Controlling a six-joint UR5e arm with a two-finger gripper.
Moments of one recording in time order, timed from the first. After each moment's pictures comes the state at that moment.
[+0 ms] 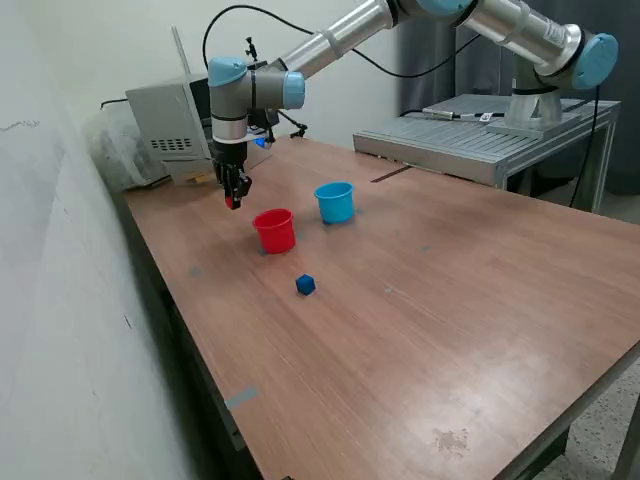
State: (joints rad) arm -0.34 -0.56 0.89 -2.15 -1.77 2.64
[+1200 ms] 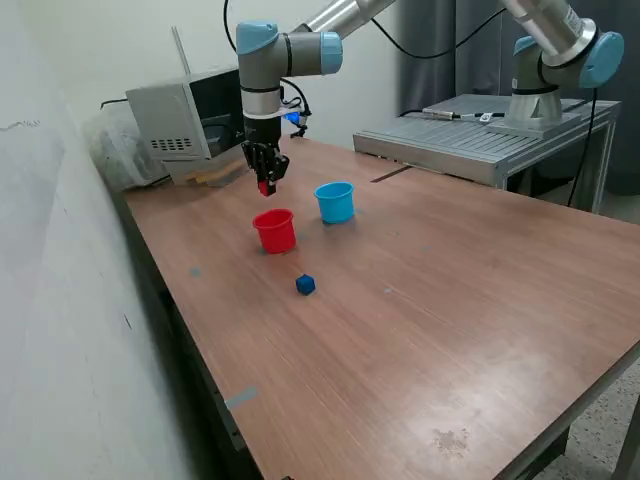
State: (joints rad) arm -0.23 -0.75 1.13 -2.09 -1.74 2.70
